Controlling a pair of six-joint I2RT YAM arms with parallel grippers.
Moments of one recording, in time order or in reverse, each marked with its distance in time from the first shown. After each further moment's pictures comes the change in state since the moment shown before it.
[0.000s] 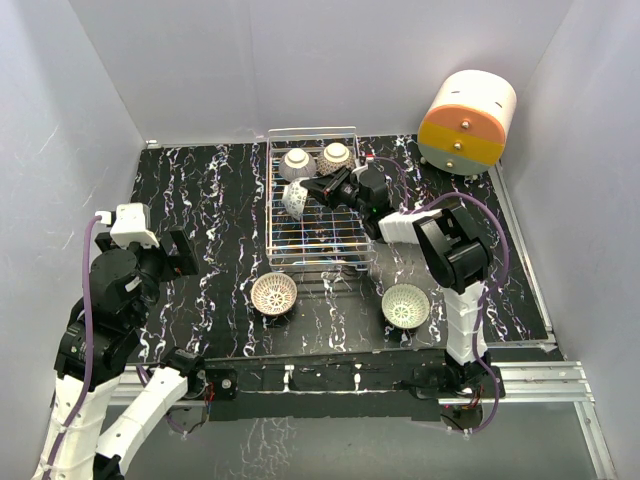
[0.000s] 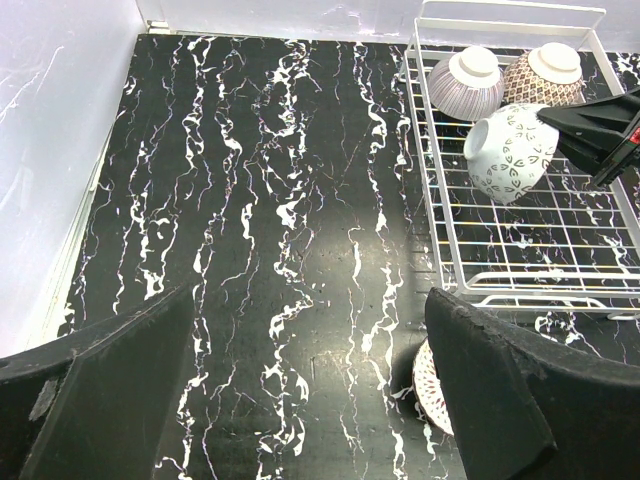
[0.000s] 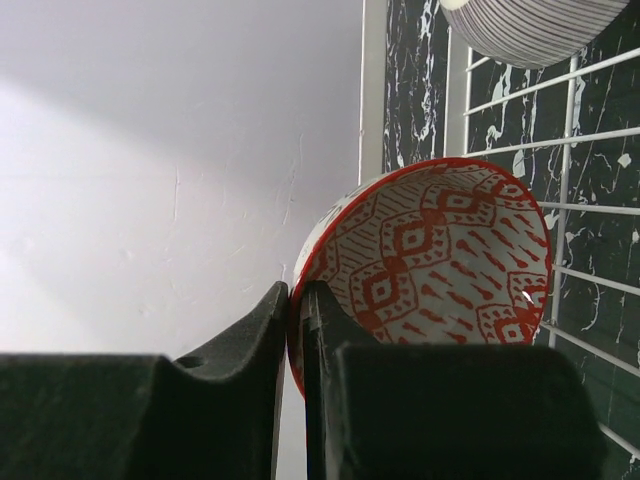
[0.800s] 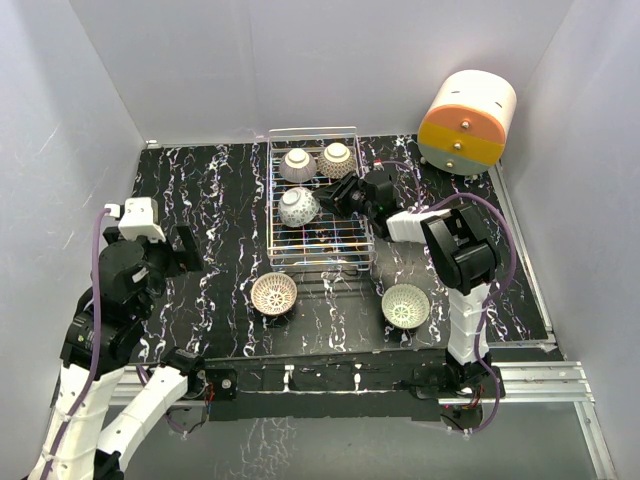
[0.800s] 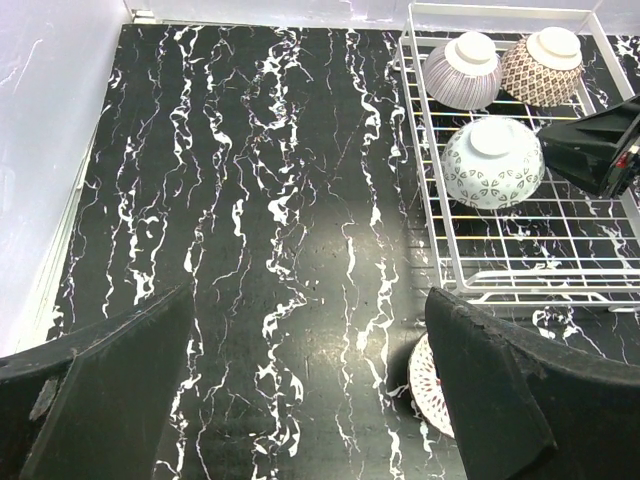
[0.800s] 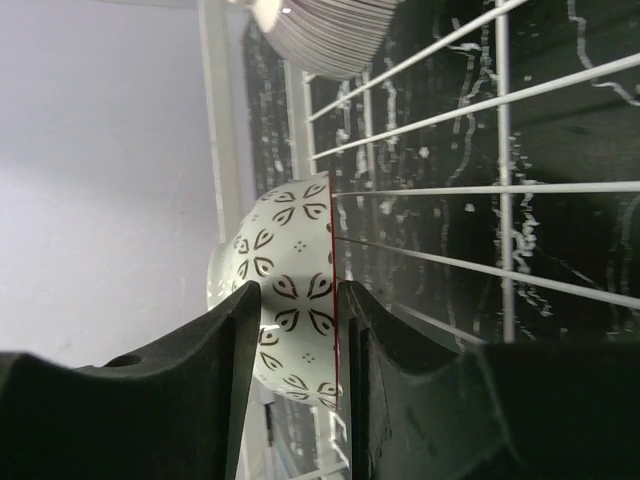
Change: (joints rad) left arm 0.000 0.038 -0.009 0.016 0.018 -0.001; right arm -0.051 -0.038 -0.064 -0.171 0.021 -0.167
